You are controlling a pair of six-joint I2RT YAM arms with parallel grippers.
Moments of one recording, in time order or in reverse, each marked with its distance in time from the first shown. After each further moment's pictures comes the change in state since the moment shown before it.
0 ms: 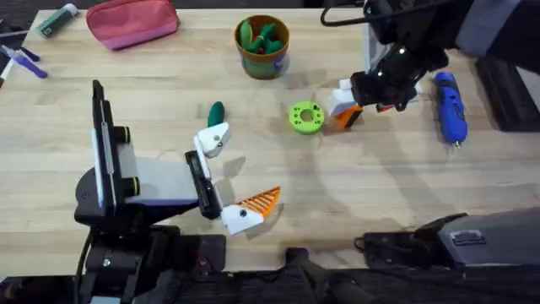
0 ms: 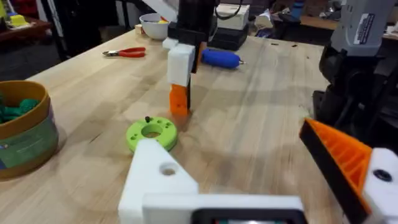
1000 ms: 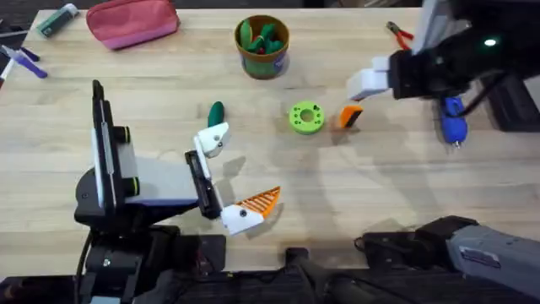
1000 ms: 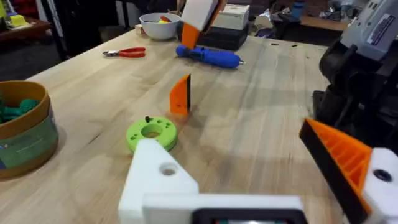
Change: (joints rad) left arm 0.000 0.000 0.000 0.000 0.000 0.000; right arm -0.011 -0.323 -0.009 -0.047 0.000 0.049
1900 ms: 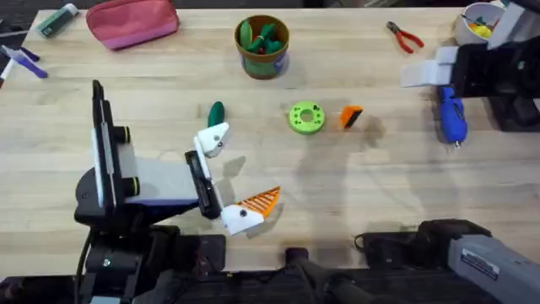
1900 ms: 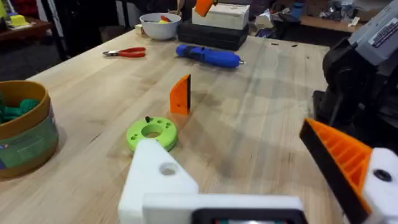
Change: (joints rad) left arm 0.000 0.000 0.000 0.000 0.000 0.000; right arm -0.310 -0.221 -0.100 0.111 -0.068 -0.260
